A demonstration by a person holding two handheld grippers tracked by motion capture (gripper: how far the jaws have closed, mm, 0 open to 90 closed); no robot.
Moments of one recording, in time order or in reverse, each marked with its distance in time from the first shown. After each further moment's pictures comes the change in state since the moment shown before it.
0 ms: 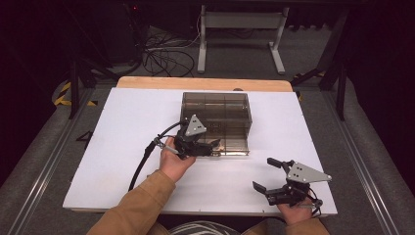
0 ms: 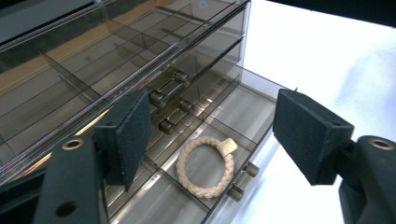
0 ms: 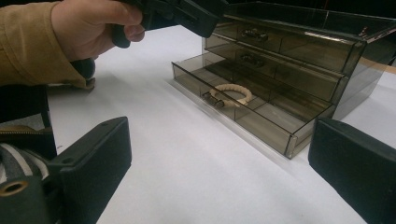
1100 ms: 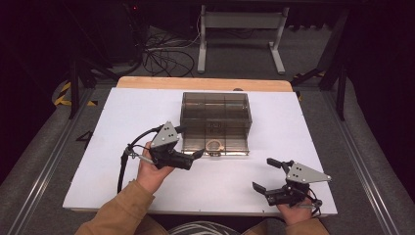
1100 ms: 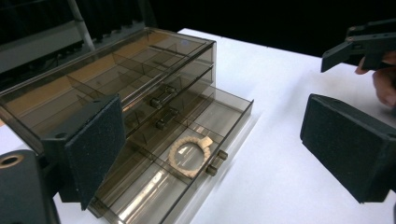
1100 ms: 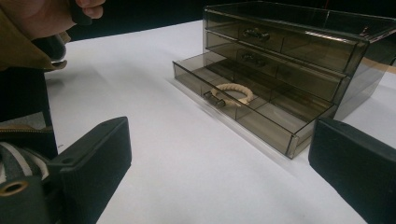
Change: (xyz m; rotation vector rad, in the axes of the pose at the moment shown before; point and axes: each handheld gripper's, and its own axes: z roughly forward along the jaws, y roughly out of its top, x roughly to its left) left arm 0.003 -0.021 -0.076 -0.176 -0.075 0.000; right arm 0.002 0.000 0.001 0.002 0.002 0.002
